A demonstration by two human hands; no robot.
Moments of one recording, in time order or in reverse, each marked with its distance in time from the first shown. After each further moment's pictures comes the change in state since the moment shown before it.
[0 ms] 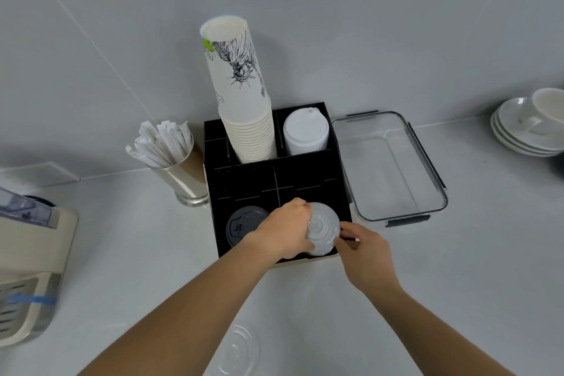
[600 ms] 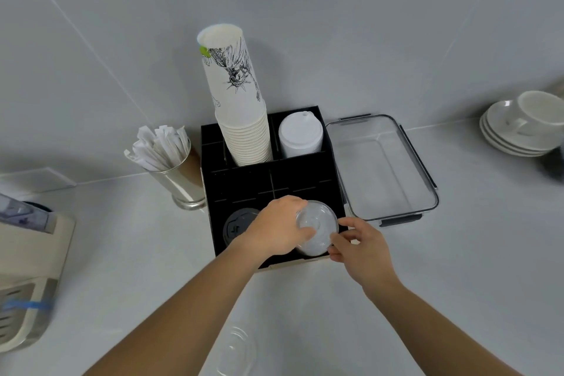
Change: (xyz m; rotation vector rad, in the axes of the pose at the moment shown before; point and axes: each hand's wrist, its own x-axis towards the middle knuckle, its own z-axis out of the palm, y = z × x) left_hand -0.015 0.005 -0.015 -0.283 0.101 -0.054; right_hand 0.003 0.001 -0.004 0.316 0.013 0.172
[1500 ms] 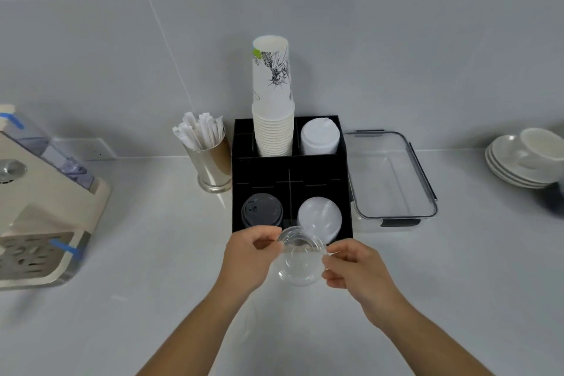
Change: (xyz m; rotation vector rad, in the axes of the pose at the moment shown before) left_hand -0.125 -0.007 0.030 -0.782 0.533 -0.323; right_hand -0.068 0.001 -0.010 0.044 -0.283 0.008
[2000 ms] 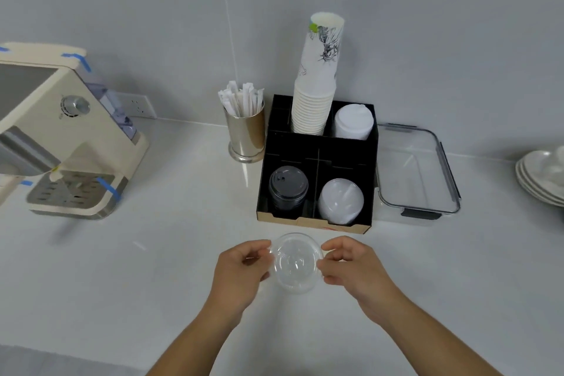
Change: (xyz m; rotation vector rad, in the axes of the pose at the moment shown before) left_hand -0.075 -0.059 -0.027 -0.318 0.172 -0.219; right_hand -0.029 0.020 0.024 -0.155 -0.146 0.033
